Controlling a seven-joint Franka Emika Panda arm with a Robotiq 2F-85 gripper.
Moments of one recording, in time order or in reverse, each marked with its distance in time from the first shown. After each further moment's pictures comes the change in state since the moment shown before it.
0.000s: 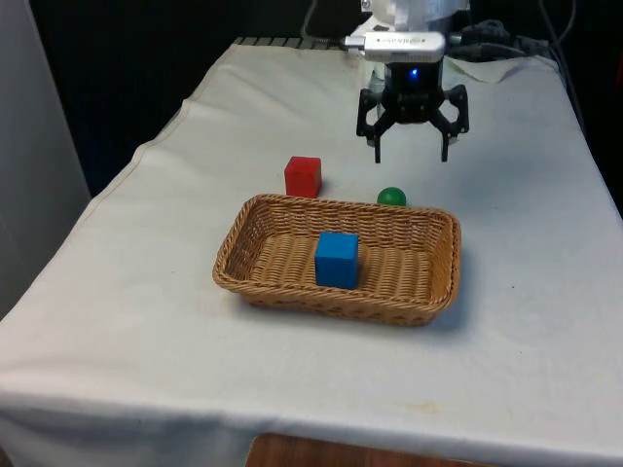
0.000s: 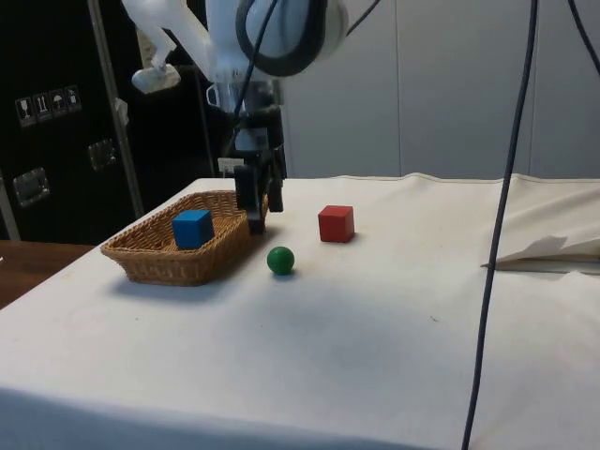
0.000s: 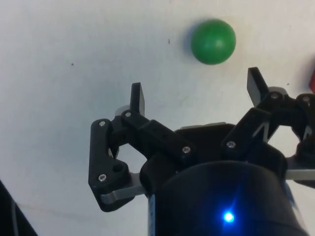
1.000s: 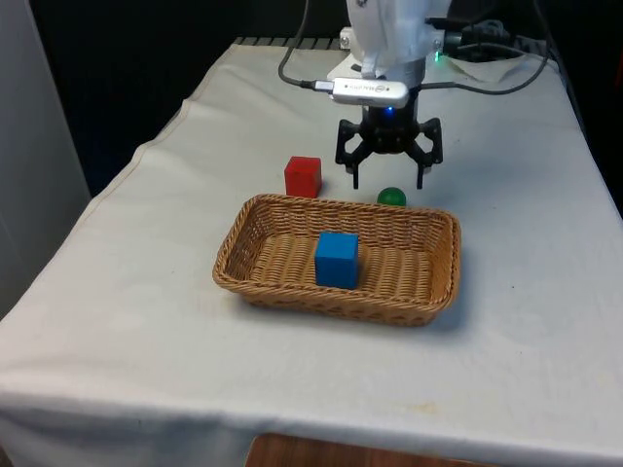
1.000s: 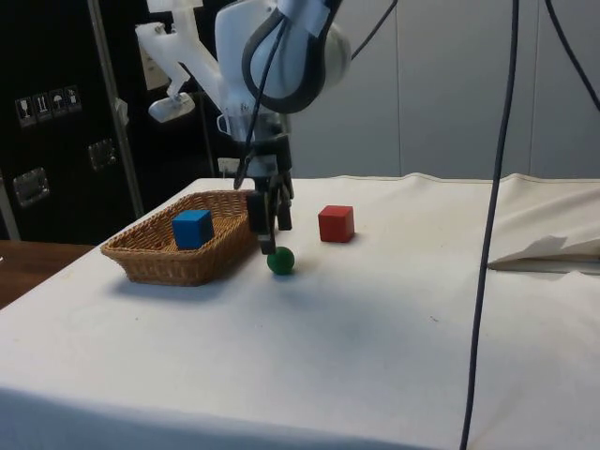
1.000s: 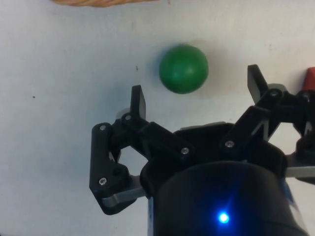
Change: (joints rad) arm -0.020 0.107 -0.027 0.018 0.002 0.069 -0.051
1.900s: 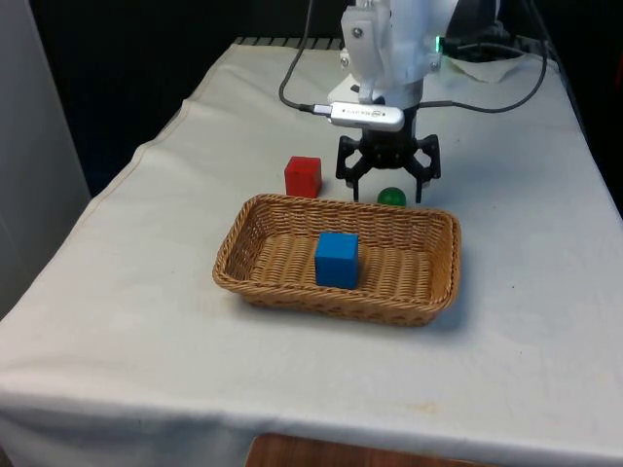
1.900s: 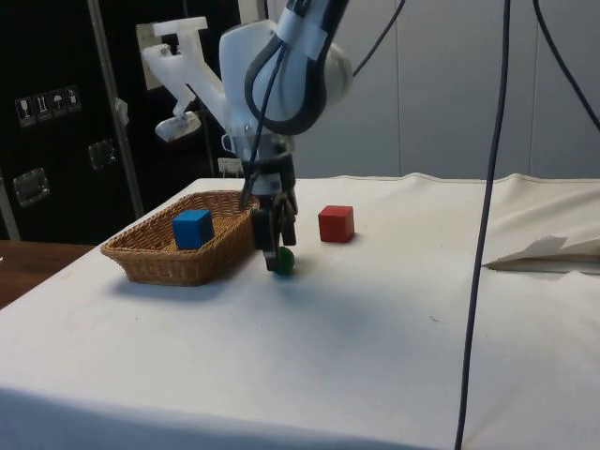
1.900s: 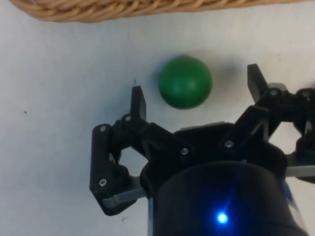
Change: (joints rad) arm -0.003 0.061 0.004 0.007 0.020 0.040 -0.016
